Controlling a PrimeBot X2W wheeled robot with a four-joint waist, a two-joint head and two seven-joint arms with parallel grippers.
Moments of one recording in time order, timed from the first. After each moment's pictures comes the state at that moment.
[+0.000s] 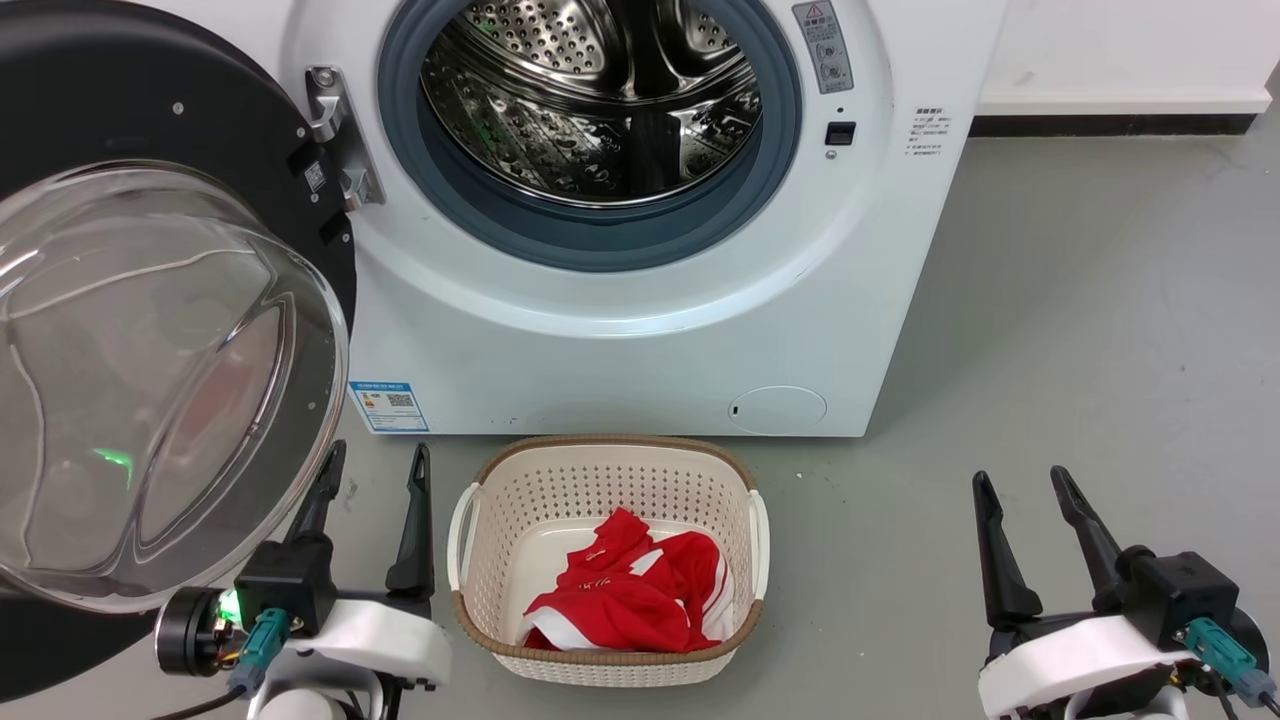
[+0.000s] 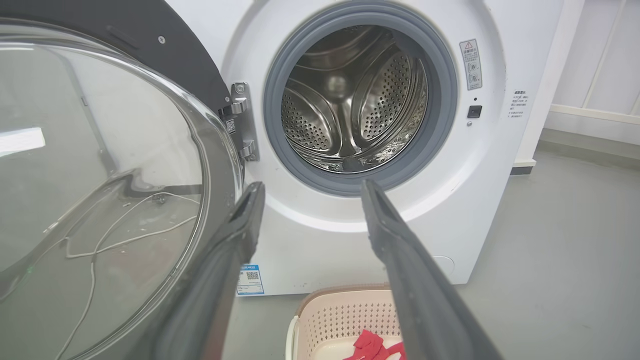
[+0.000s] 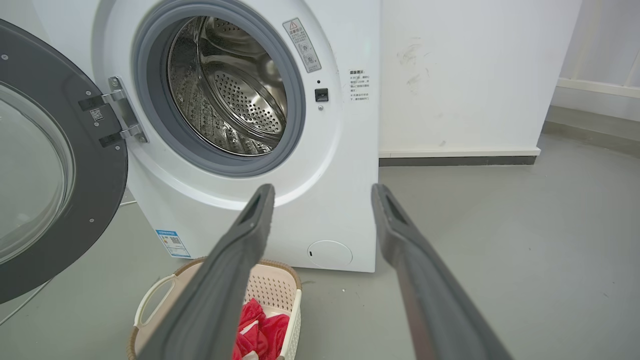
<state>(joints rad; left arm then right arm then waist) -0.08 0.17 -0.12 0.15 -0.17 0.04 -0.26 0.00 -0.05 0.01 0.12 0.13 0.13 -0.20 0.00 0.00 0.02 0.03</state>
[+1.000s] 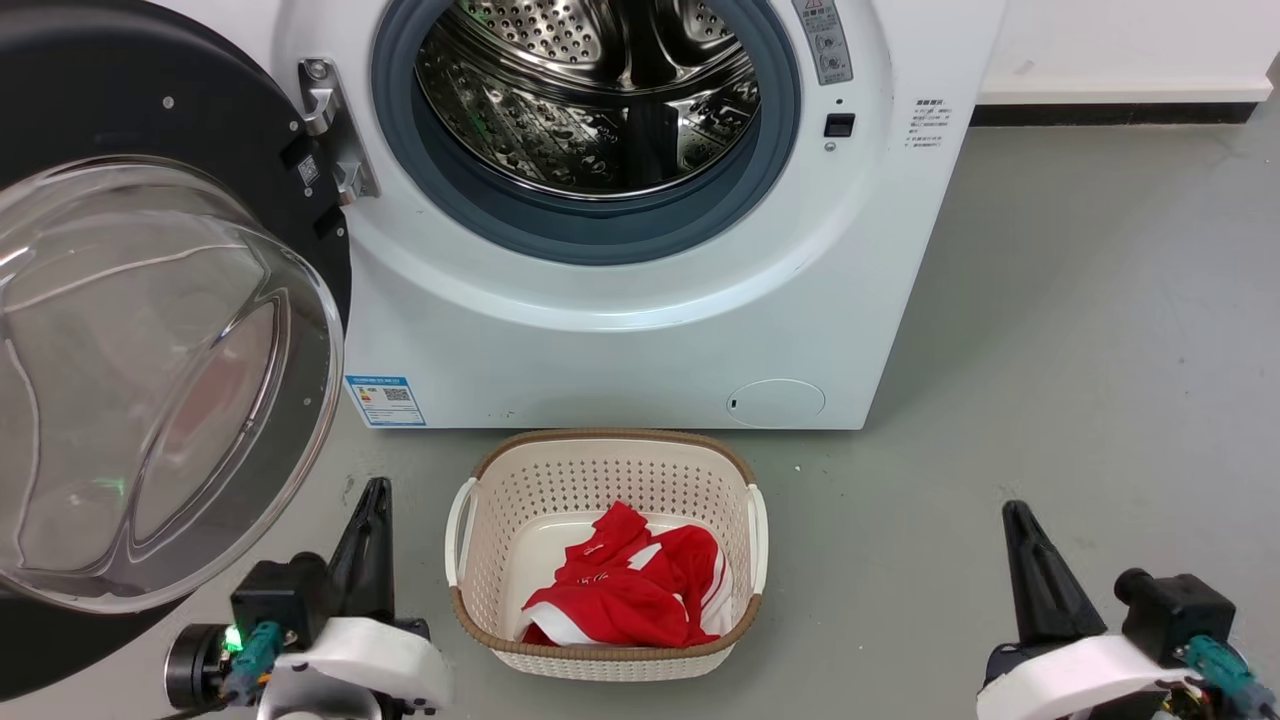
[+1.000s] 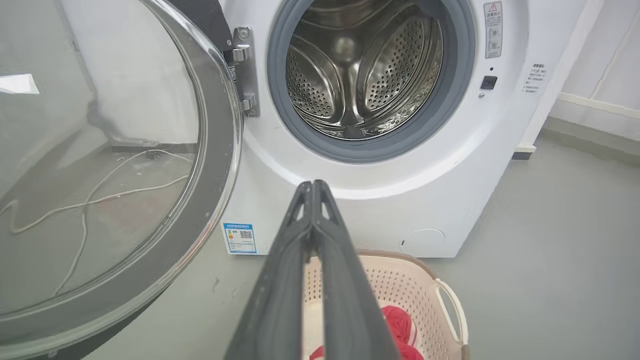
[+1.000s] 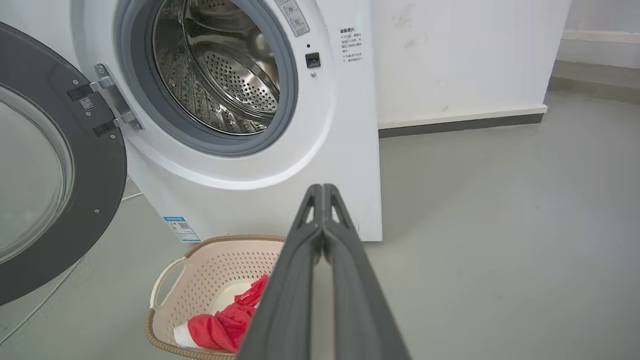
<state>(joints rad) -0.06 0.14 -0.09 0.21 -0.20 0.02 -0.24 0.02 -0.05 0.01 0.17 0.19 0.13 -0.20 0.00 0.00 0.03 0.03</state>
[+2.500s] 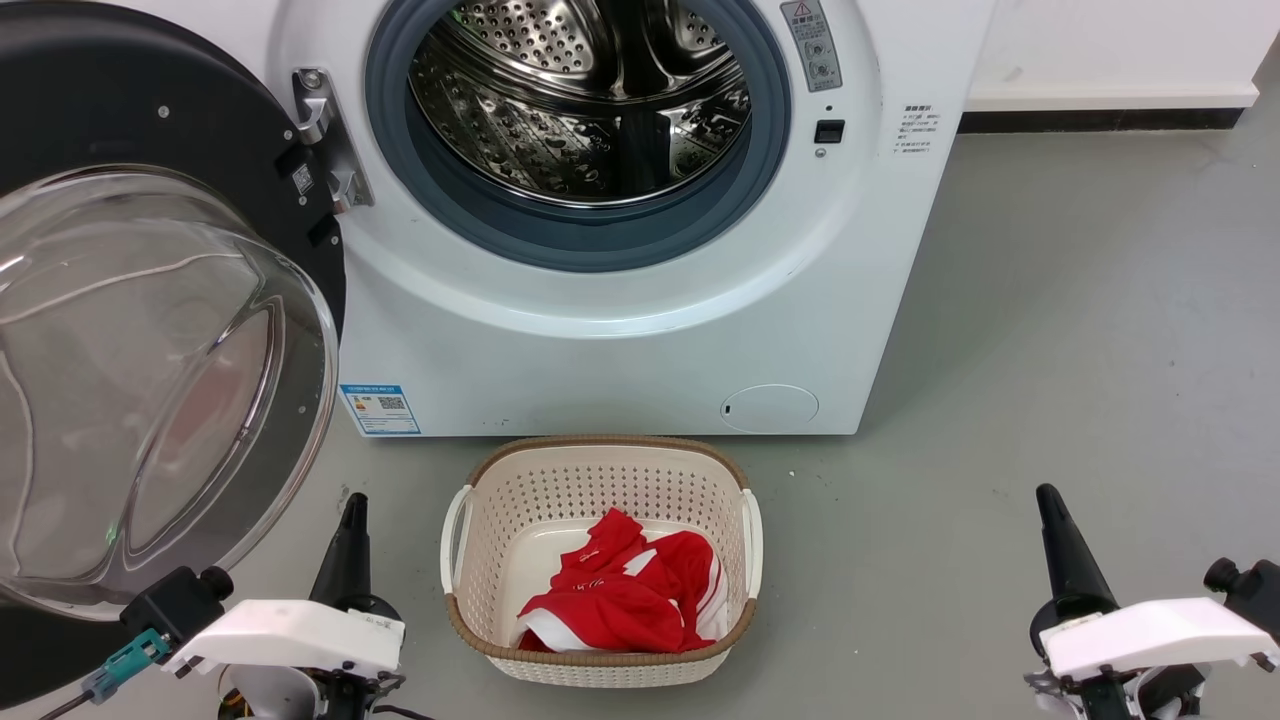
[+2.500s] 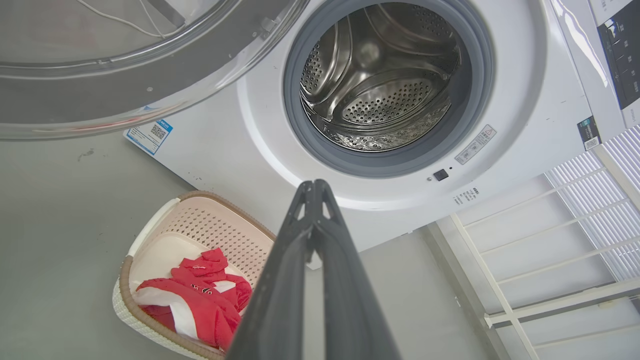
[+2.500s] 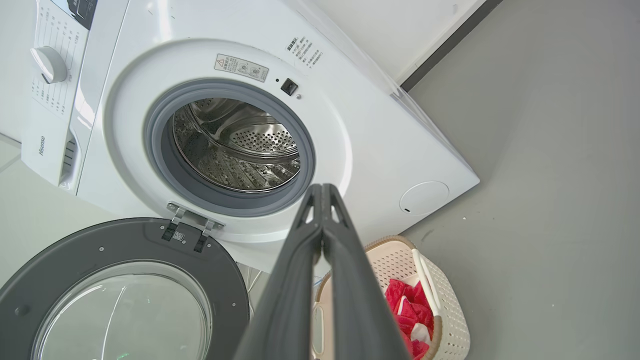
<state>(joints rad) -0.07 0.10 0.01 0.23 -0.91 -0.05 -0.06 -0.03 -0.07 -0.02 0.21 0.93 0.13 -0.06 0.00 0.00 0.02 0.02</state>
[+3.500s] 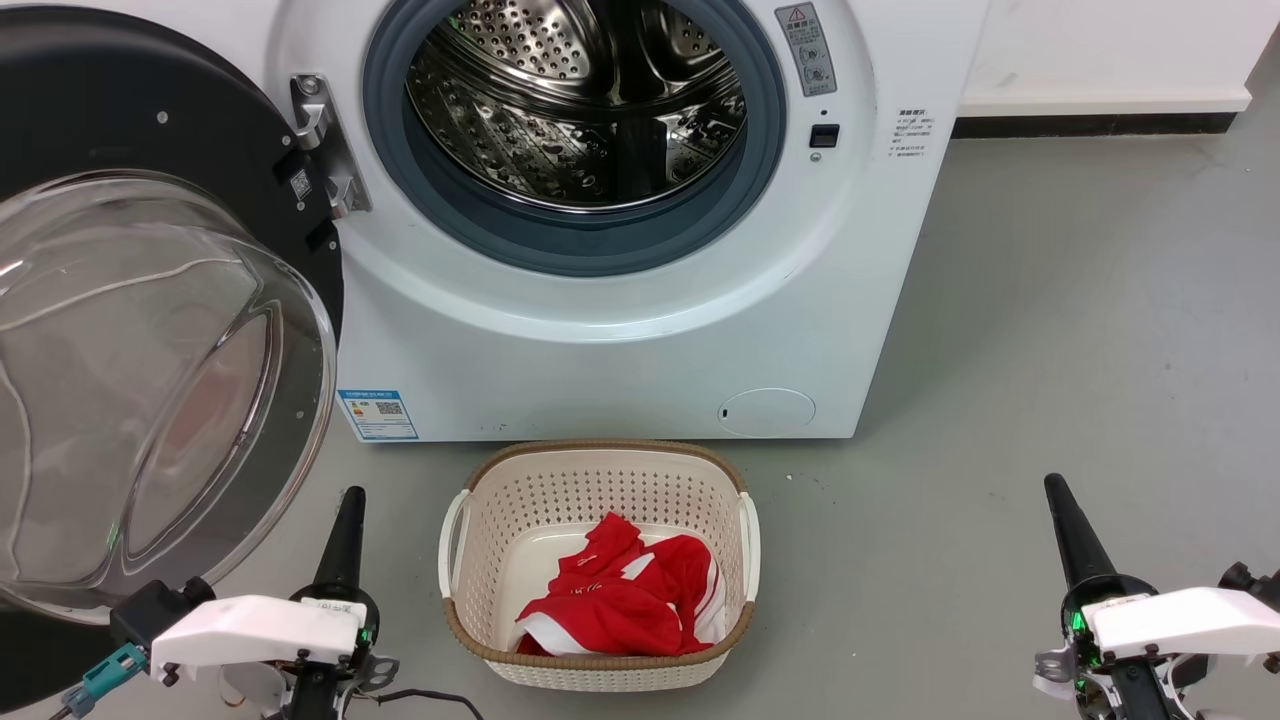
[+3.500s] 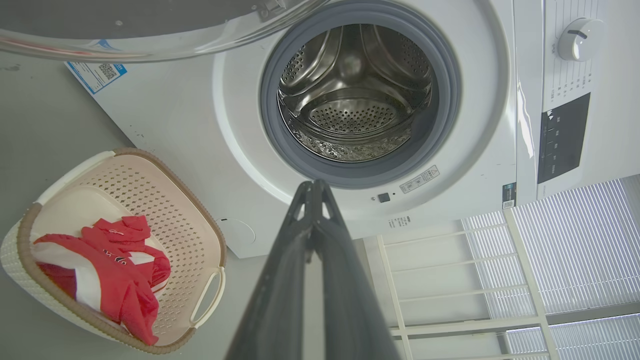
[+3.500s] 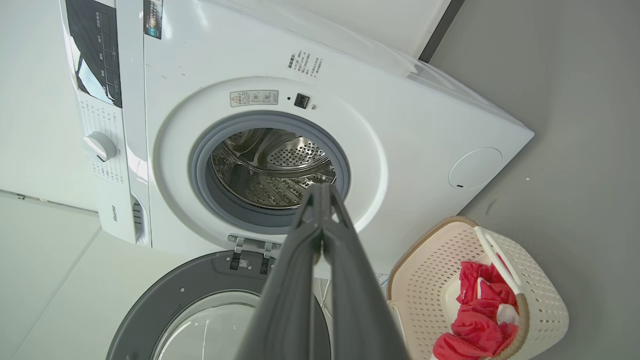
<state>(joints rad) -0.09 0.08 0.06 0.23 -1.24 -0.09 0.02 -0.06 -0.07 -0.05 0.22 1.26 0.13 0.01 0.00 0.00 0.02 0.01</state>
